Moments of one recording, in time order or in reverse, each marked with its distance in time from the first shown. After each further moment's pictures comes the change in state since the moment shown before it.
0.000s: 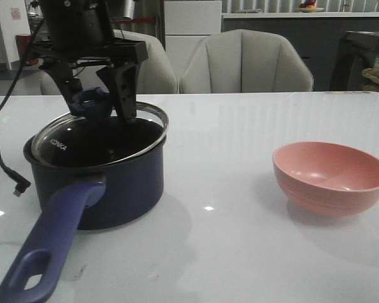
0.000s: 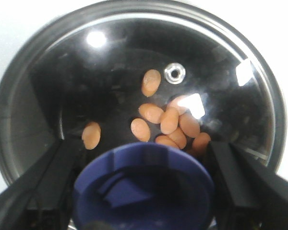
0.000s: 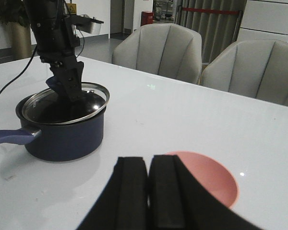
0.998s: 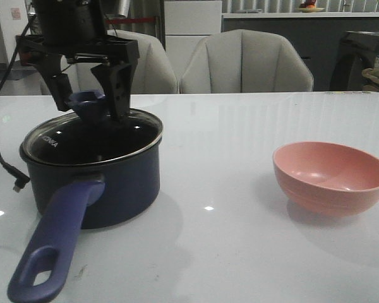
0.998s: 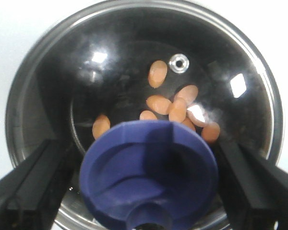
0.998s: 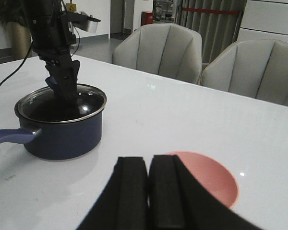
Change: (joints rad) left arm 0.000 -0.012 0.000 0.032 0.021 0.004; right arm 0.000 0.000 0.000 0.000 0.000 0.000
